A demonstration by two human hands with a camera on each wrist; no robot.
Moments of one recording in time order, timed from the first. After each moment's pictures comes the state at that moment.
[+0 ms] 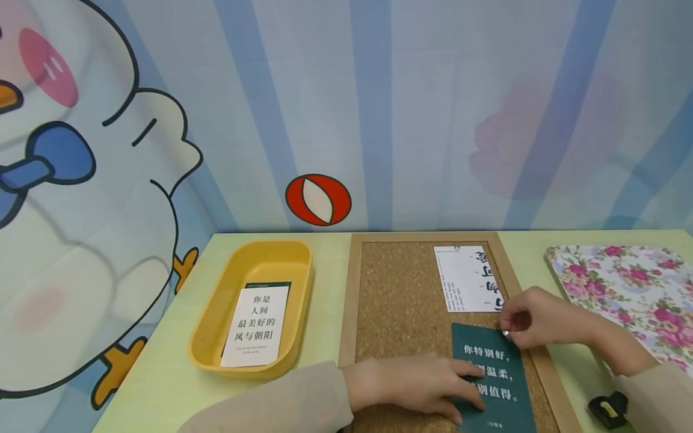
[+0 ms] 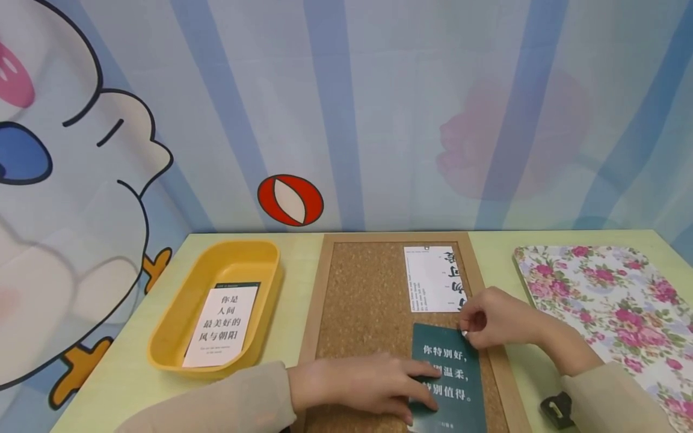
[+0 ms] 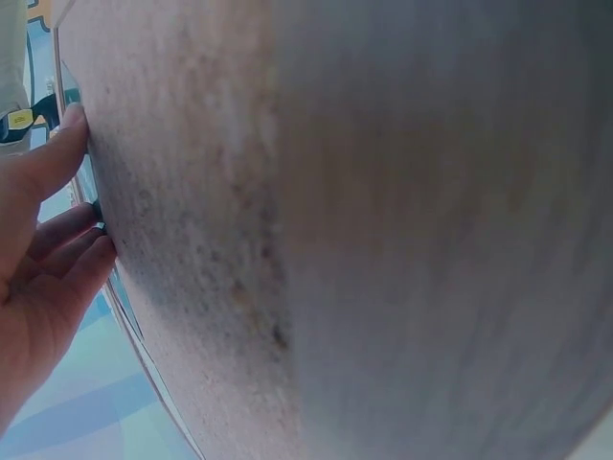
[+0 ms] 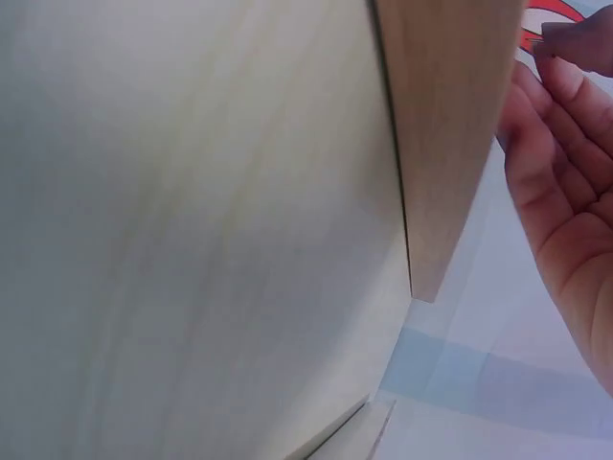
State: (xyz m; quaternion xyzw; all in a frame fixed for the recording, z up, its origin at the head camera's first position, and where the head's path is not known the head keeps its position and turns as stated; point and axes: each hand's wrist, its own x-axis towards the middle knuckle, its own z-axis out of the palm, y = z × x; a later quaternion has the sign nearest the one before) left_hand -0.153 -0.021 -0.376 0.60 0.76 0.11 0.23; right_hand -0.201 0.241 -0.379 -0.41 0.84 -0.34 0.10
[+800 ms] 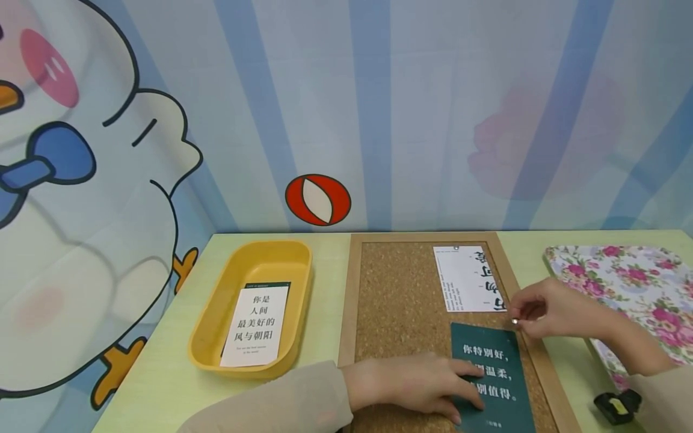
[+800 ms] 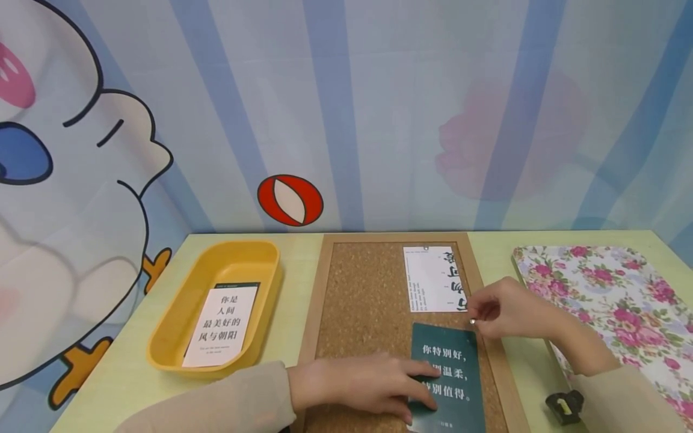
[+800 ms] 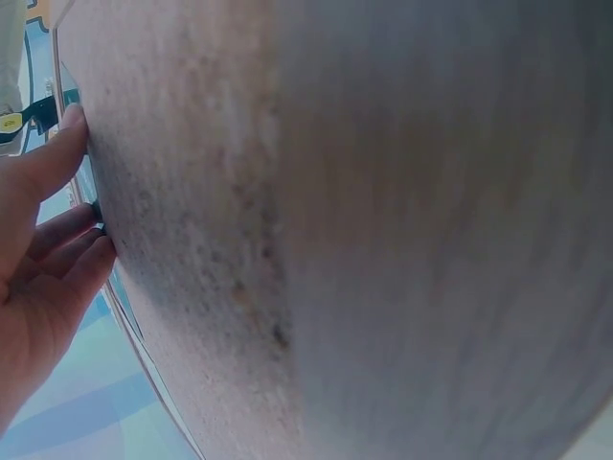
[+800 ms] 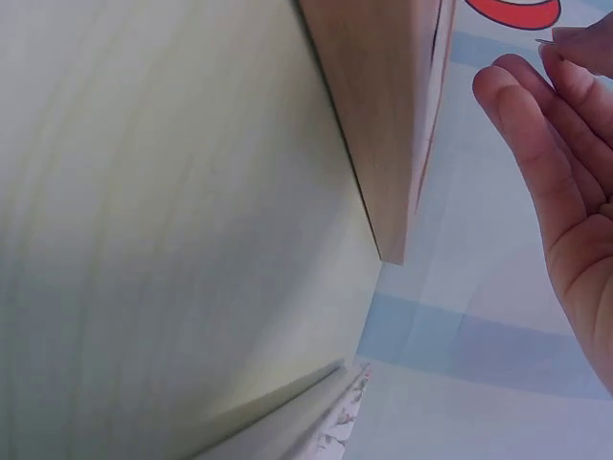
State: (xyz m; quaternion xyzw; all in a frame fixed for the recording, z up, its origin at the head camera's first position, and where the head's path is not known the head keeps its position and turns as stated) left_hand -0.154 -0.021 -0.376 0.60 0.75 0.12 0.23; right_hand -0.197 0.255 -0.365 -0.38 0.85 -0.36 0.07
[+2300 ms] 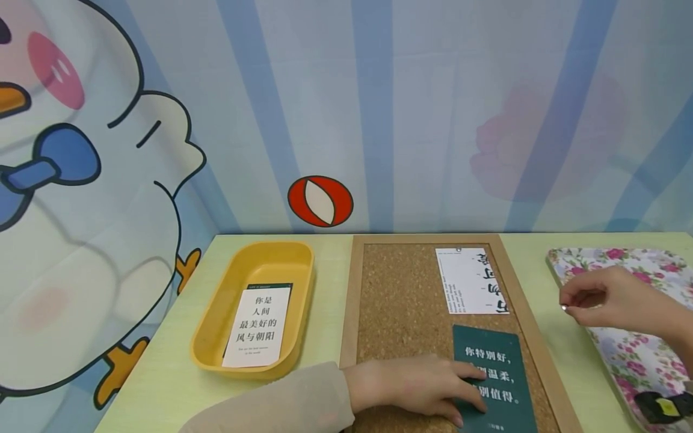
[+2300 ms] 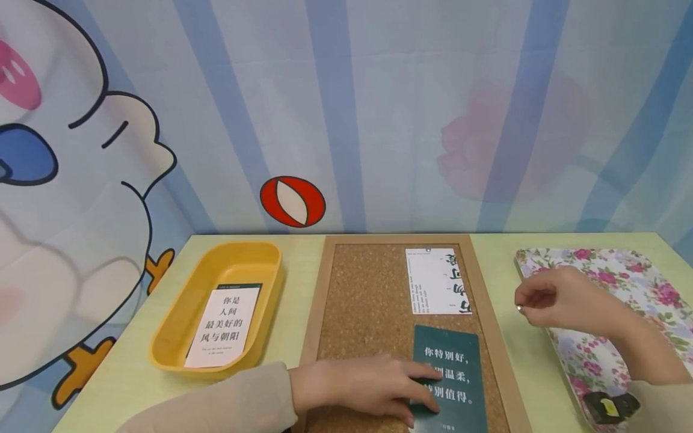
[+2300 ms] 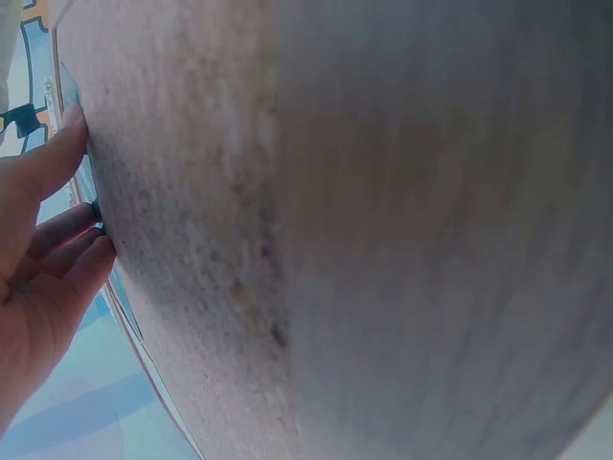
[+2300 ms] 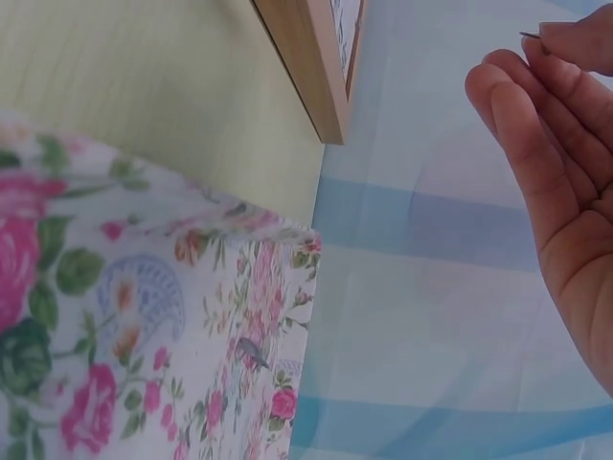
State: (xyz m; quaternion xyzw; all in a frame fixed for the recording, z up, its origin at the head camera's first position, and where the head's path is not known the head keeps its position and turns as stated) left_hand -0.153 -0.023 -0.375 0.60 0.76 0.12 0.23; right_hand -0.189 0.306 -0.348 -0.28 0.92 -0.29 0.00
